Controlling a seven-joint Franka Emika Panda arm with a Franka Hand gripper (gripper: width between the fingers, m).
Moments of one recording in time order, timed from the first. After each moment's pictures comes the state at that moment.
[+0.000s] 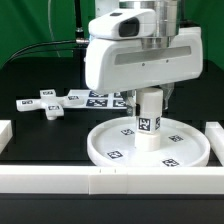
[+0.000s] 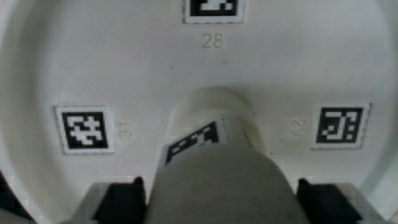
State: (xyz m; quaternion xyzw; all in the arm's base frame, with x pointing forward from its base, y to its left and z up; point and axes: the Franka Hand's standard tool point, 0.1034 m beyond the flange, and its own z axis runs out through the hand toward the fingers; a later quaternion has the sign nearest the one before) arm 0.553 0.034 0.062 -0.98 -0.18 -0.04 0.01
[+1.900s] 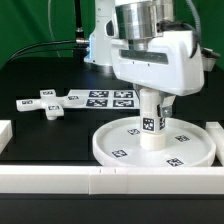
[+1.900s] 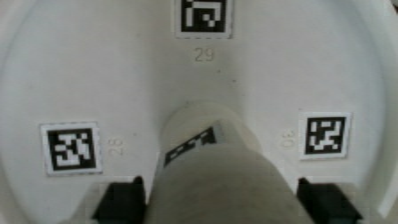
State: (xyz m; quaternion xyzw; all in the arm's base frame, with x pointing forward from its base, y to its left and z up) arm 0.554 0.040 0.062 -0.83 0.55 -0.01 0.09
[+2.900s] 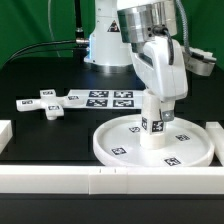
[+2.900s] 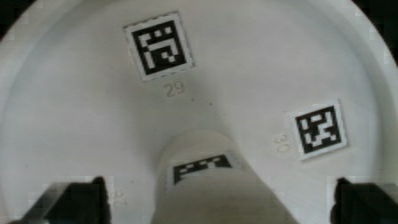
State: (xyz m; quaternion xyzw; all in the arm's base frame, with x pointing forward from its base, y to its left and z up) arm 0.552 0.052 0.061 -0.75 0.66 0.02 0.10
